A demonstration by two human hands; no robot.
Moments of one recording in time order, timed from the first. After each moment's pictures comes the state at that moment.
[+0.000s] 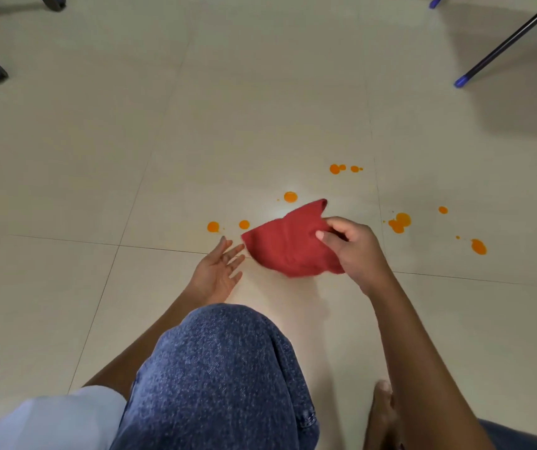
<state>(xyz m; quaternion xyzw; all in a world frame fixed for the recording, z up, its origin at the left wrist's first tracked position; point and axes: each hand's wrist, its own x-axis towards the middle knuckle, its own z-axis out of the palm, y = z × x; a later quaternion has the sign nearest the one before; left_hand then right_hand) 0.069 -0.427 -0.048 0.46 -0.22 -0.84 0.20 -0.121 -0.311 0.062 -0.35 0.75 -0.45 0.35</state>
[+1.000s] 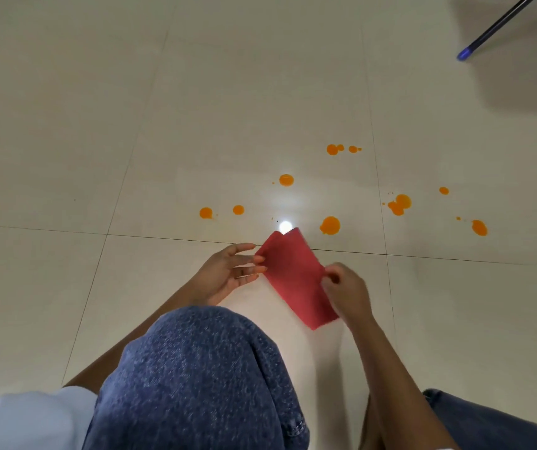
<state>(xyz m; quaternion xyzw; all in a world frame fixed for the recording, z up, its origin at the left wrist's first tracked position) 0.067 -0.411 -0.049 0.44 -0.33 -0.83 0.07 -0.106 -0.256 -0.046 -0.26 0.89 -0.24 0.30</state>
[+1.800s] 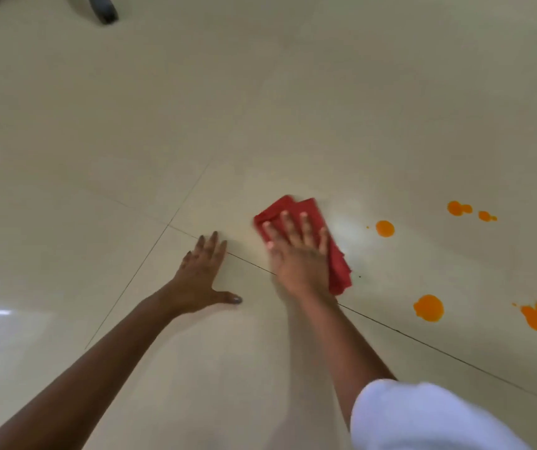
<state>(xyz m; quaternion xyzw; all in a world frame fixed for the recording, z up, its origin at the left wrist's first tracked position) 0.172 -0.497 -0.116 0.51 -0.80 -0.30 -0.13 -0.033 -0.473 -0.146 -0.66 0.74 -0.04 0.11</state>
